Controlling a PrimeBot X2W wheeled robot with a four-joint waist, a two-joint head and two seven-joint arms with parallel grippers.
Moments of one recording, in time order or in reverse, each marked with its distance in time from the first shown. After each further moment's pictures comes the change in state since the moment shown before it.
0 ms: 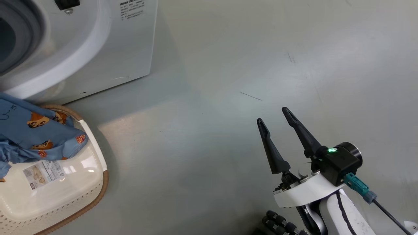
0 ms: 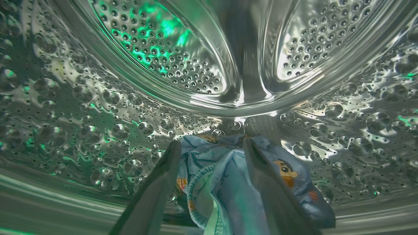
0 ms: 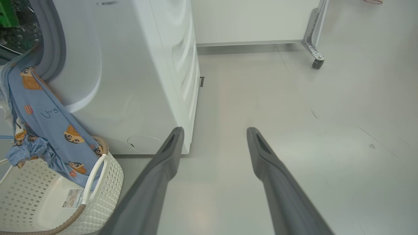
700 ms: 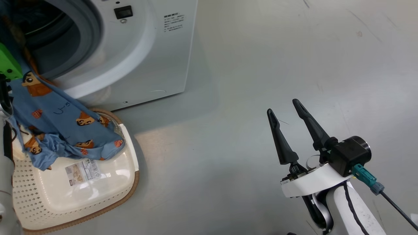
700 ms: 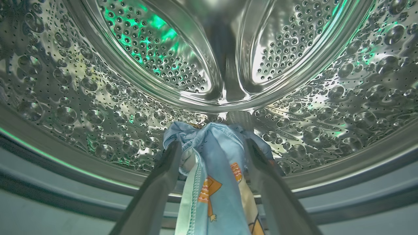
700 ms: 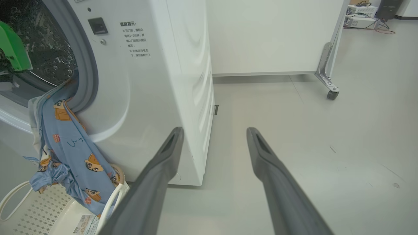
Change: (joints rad) left arm 0.096 -0.206 -0.036 0.089 -0.031 -0.010 -0.149; right arm -0.038 -0.003 -0.045 0.034 0.013 0.000 0.000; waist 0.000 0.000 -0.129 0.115
